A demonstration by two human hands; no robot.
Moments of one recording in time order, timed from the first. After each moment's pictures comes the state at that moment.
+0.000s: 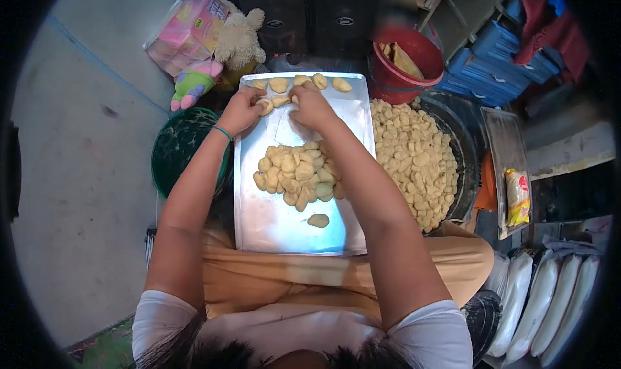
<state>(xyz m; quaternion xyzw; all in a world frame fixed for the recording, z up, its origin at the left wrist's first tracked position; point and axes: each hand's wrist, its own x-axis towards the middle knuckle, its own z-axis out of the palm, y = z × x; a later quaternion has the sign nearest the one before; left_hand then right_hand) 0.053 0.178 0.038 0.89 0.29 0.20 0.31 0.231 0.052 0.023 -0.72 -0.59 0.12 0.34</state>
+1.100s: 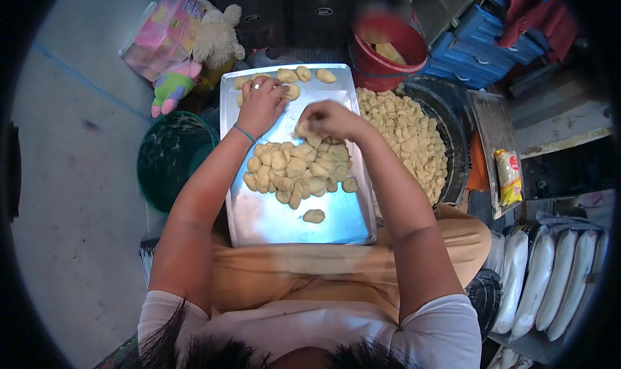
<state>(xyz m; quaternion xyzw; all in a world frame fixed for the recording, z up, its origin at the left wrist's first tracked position) 0.110 0.142 0.011 0.94 0.14 0.30 0.05 0.276 -0.016 0.036 -0.63 -0.52 0.45 0.36</state>
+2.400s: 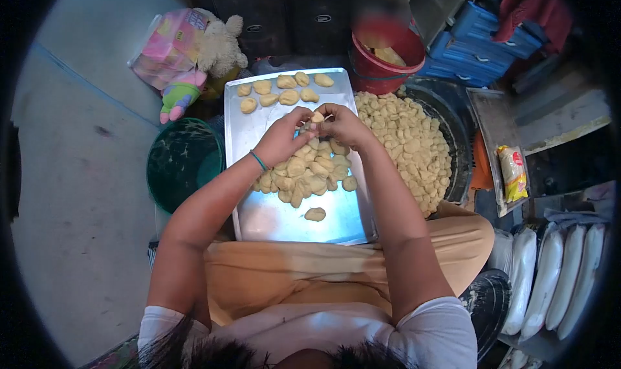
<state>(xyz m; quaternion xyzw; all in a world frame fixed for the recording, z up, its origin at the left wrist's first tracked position) 0.099 0.068 0.044 0.89 0.13 0.16 0.41 0.268 -0.044 0.039 -0.62 -0.36 0.48 0.50</state>
